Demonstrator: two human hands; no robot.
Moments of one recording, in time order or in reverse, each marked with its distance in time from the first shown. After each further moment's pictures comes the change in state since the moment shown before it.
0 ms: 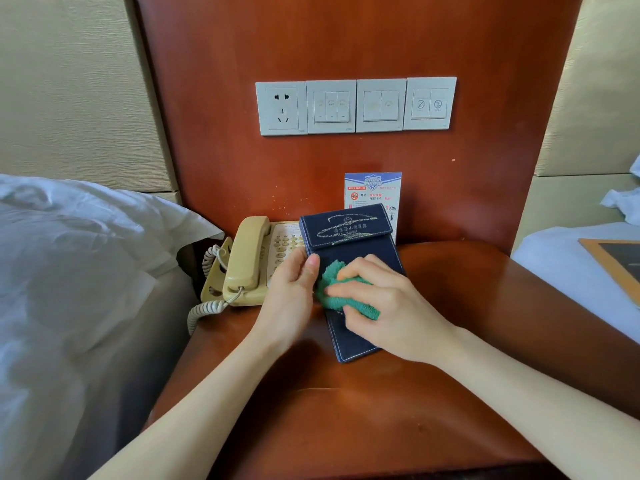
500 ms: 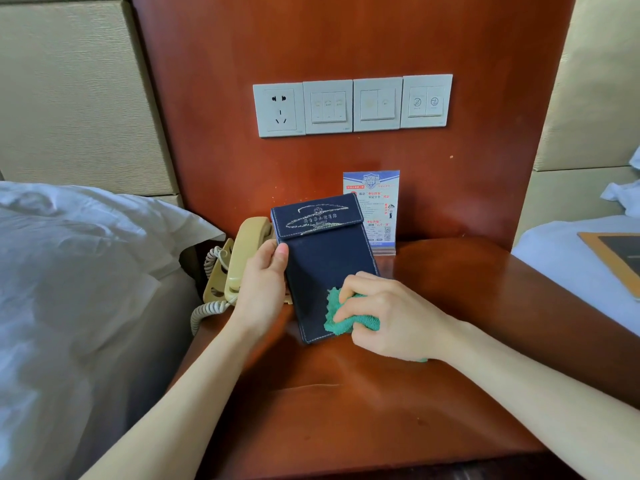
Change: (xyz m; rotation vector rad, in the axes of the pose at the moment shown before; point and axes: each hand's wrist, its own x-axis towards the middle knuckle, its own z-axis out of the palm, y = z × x) left_hand 0.011 0.003 -0.024 0.156 0.204 -0.063; right_hand -0.006 0.003 -0.003 0.010 -0.250 0.069
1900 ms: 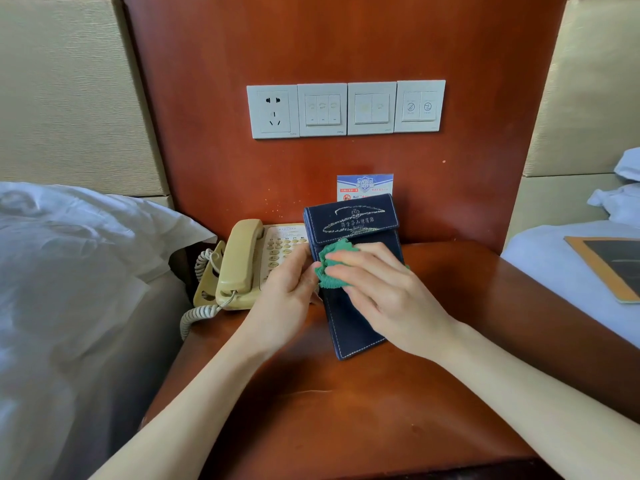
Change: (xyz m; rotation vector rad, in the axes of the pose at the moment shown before) left_hand -0.020 0.012 0.012 0.049 -0.387 0.316; right_hand 0.007 0.000 -0.007 -0.246 0.382 -0.169
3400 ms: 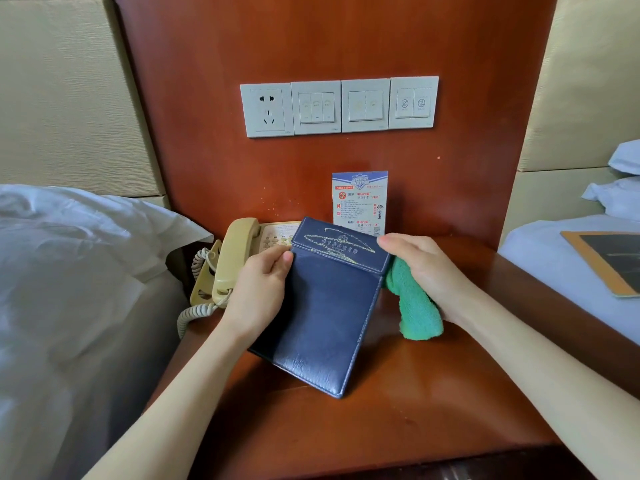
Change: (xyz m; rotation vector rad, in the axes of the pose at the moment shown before) left_hand 0.010 -0.011 -0.018 0.190 0.187 -0.156; right_hand 0.001 0.036 -0.018 1.139 -0.004 0.984
